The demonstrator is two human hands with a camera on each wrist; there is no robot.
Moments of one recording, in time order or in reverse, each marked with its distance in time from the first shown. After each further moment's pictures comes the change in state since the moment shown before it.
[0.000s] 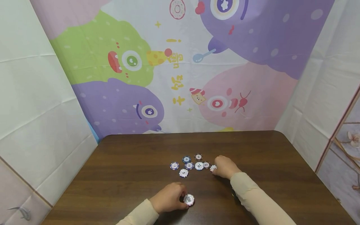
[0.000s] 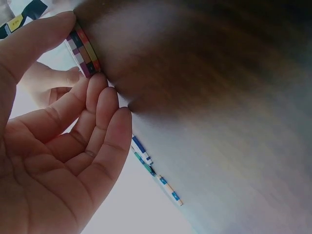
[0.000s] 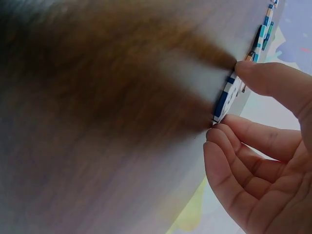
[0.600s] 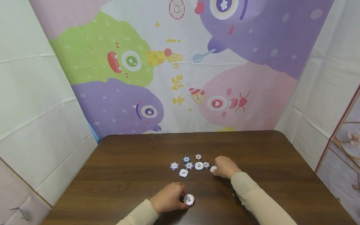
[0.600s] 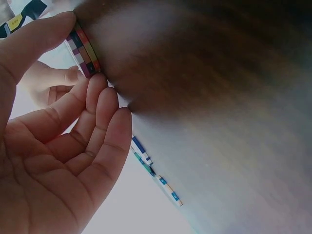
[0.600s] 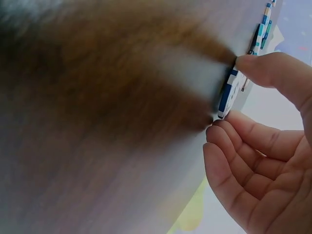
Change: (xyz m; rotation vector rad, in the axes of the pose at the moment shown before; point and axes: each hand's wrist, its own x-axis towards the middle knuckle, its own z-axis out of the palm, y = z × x) left_hand -0.001 0.002 -0.003 -0.010 -0.006 -0.009; right_hand -0.003 -0.001 -0.003 0.026 -0.032 0.023
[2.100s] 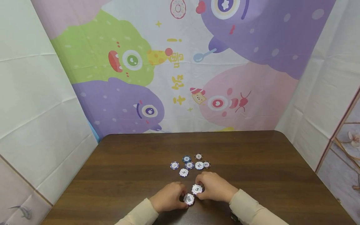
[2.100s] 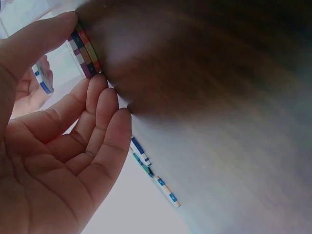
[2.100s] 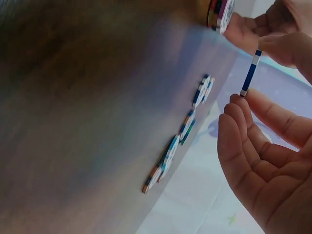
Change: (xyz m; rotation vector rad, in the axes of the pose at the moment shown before) left_hand -0.001 -0.002 0.000 -0.020 -0.009 0.000; right_hand -0.053 -0.065 0.006 0.118 -0.021 -0.364
